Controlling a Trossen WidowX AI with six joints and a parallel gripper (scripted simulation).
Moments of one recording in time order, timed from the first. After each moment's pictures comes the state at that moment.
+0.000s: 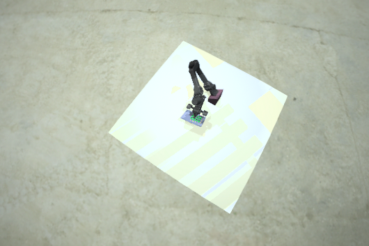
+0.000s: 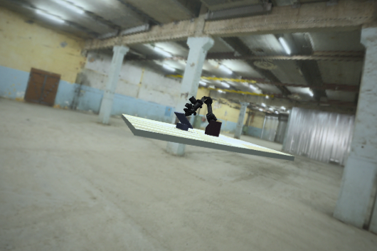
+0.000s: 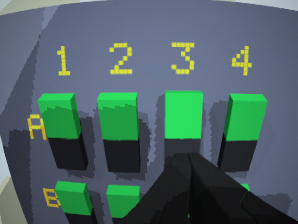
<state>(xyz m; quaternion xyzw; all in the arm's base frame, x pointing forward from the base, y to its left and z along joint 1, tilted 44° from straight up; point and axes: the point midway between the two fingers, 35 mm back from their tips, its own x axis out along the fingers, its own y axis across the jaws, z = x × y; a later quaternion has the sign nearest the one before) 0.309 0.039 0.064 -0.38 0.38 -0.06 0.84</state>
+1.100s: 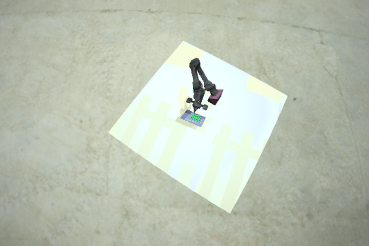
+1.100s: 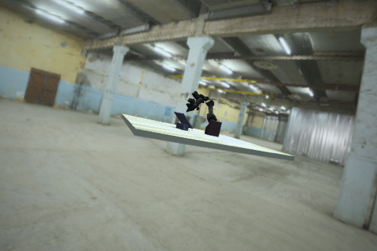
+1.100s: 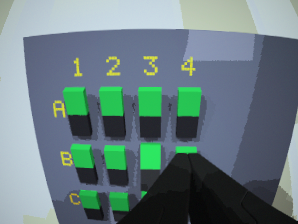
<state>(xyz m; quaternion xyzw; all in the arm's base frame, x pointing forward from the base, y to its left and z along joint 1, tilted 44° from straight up) 0.280 0.061 0.115 -0.38 0.39 -0.07 0.83</state>
